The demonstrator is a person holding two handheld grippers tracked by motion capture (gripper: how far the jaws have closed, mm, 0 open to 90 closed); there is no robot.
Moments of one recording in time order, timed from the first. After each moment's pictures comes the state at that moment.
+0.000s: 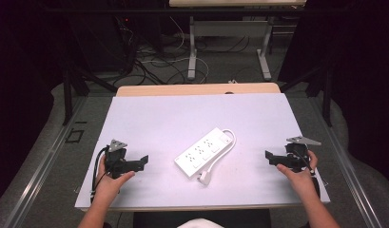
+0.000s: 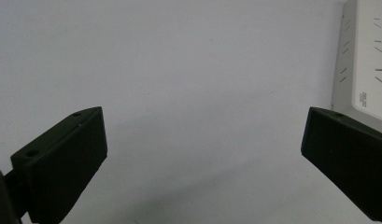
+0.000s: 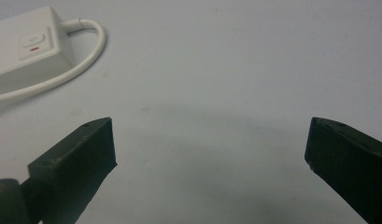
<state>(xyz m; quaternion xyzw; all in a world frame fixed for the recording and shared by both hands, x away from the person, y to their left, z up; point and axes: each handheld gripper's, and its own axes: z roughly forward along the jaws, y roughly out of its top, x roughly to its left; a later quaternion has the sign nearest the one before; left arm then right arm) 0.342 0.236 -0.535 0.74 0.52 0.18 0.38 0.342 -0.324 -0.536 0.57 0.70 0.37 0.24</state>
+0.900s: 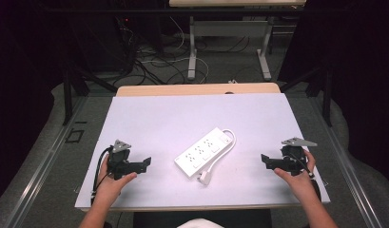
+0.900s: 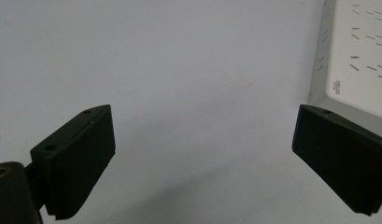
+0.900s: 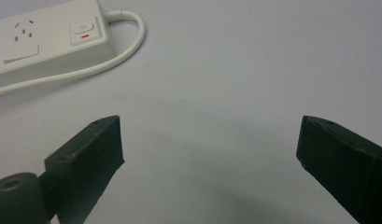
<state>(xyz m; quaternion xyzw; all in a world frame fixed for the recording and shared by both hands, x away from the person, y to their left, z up) 0.336 0.224 -0.527 0.77 0.50 0.17 0.37 0.331 -0.307 -0.526 0.54 0.72 0.37 0.23</state>
